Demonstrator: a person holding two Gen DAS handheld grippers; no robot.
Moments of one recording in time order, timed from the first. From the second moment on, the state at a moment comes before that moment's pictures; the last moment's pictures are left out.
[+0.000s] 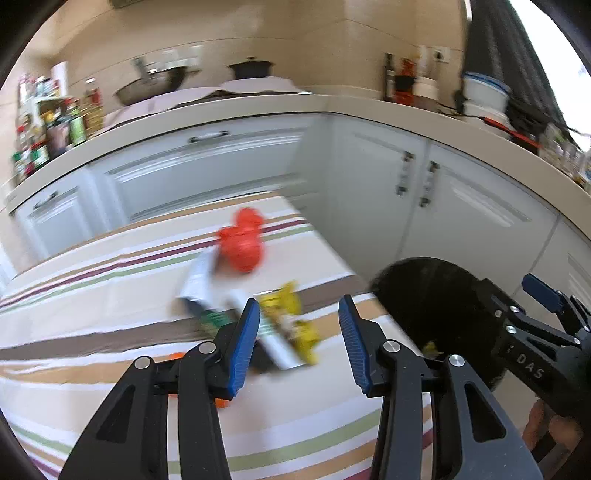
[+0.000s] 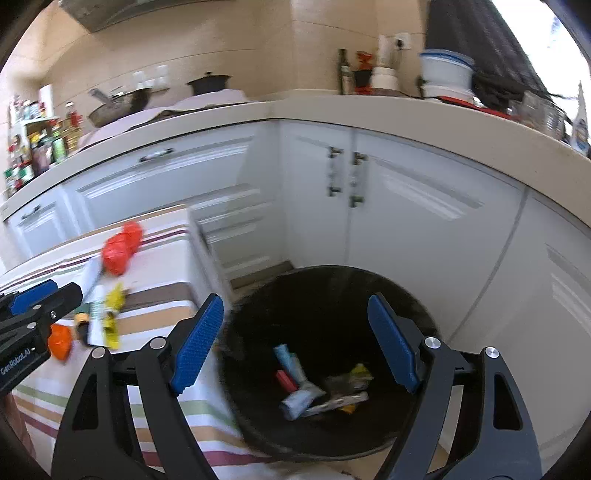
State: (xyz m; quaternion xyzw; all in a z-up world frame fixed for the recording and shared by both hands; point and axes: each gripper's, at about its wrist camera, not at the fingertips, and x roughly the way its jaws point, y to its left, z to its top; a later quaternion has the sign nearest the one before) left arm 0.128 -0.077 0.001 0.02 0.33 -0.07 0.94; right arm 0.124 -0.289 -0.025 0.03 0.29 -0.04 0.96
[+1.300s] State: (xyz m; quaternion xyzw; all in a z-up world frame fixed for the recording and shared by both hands) left arm 0.107 0.089 -0.026 -0.05 0.37 0.09 0.92; right arm 0.188 -0.146 -0.062 -0.02 0.43 0.12 0.90
